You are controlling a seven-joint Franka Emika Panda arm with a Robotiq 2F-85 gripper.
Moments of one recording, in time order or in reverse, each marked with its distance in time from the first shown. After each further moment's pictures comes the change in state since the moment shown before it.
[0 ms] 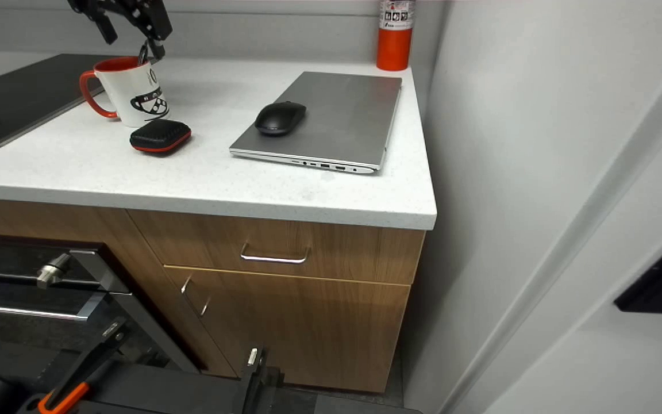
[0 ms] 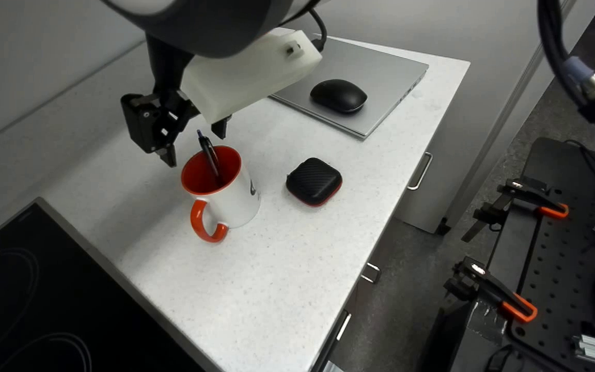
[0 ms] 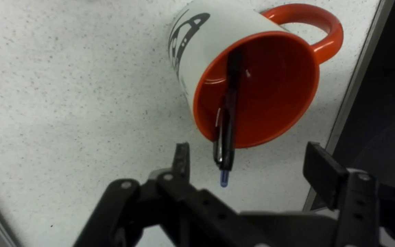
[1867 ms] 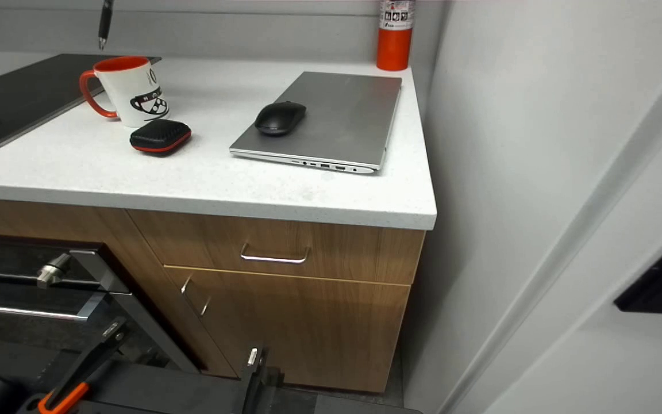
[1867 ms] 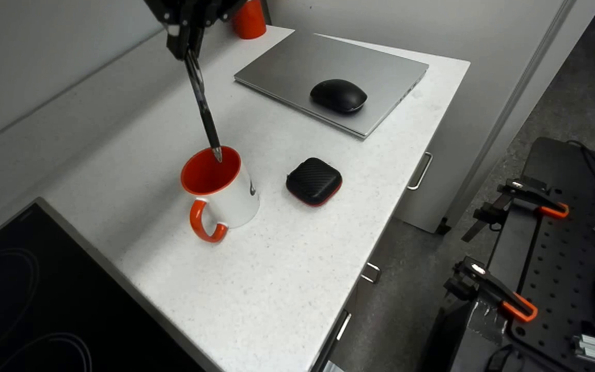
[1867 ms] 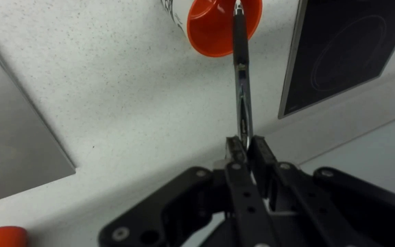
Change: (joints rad) arm -0.025 -0.330 -0.038 -0.154 0.186 0.023 -0.049
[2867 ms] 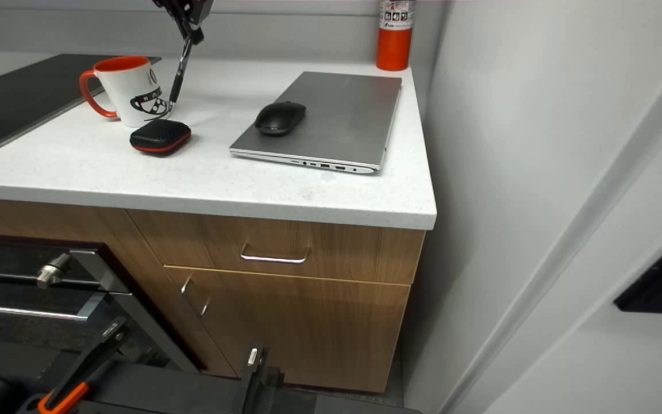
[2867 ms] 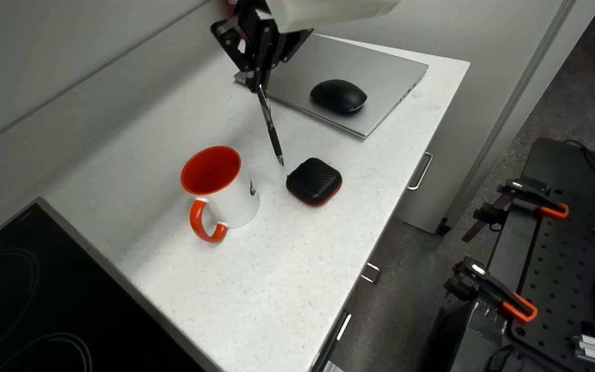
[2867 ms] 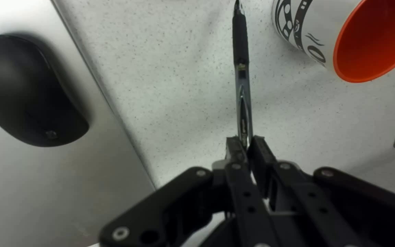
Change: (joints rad) arm -0.101 0.144 -0.015 -0.017 -0.230 0.000 0.190
